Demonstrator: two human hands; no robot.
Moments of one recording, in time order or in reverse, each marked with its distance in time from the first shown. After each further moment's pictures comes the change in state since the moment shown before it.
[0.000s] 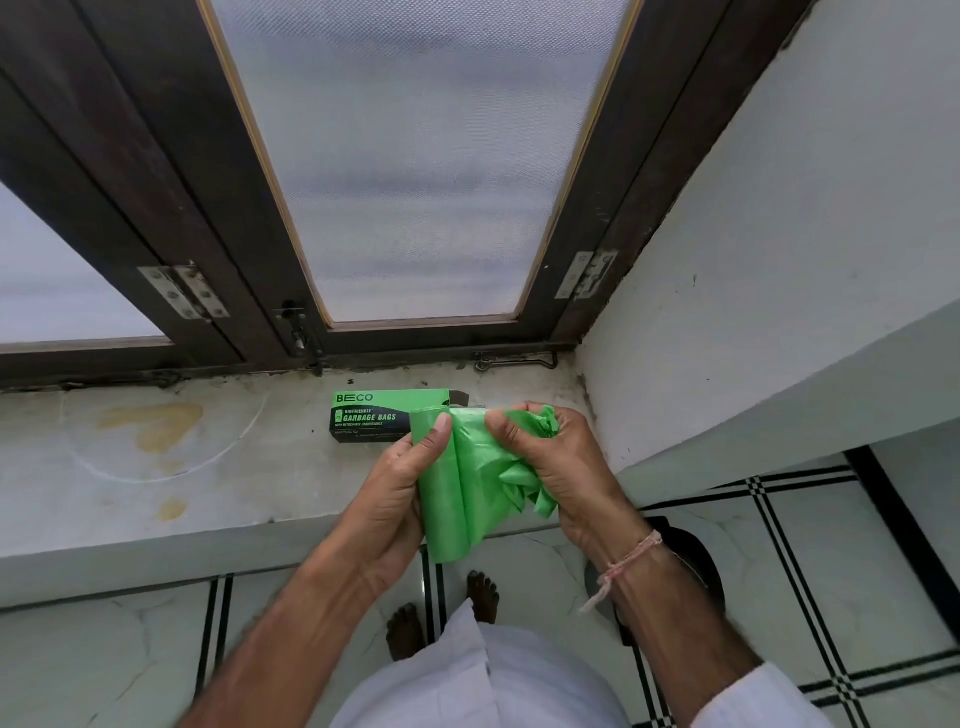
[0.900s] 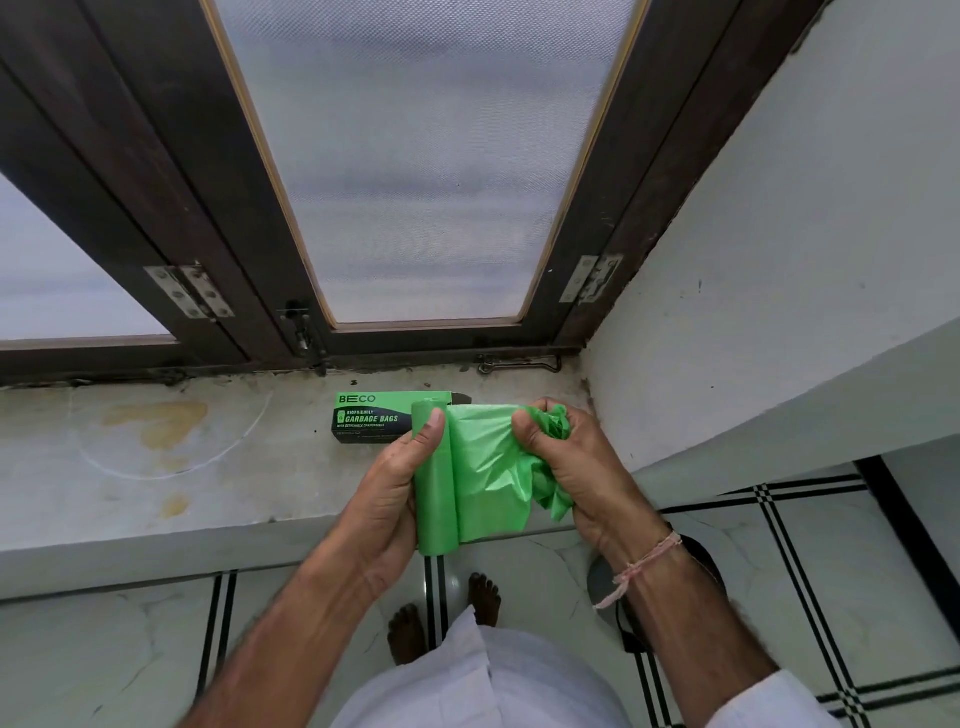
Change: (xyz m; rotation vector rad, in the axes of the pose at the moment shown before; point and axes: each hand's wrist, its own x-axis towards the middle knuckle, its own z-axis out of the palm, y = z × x) left_hand -0.001 0.002 0.002 -0.019 0.044 -0.004; right_hand 0.011 0.006 -0.016 -0.049 0.001 0.054
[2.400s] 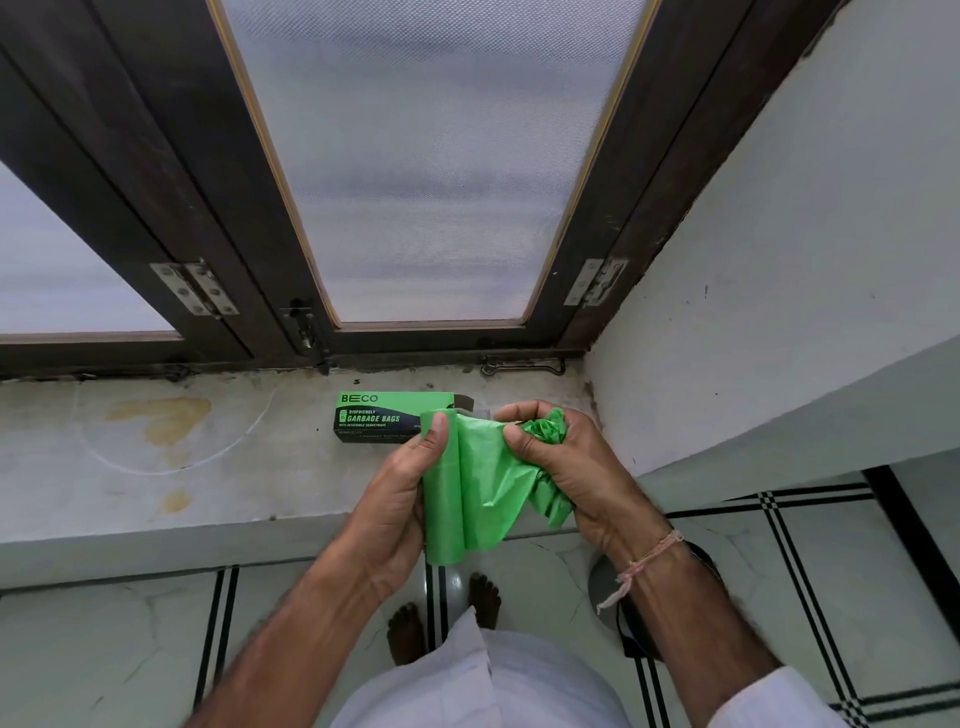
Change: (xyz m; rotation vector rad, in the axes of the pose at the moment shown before) left_hand 0.000 -0.006 0.004 0.092 0.008 0.048; right_hand 0.010 0.003 -0.006 -0.055 -0.124 -0.024
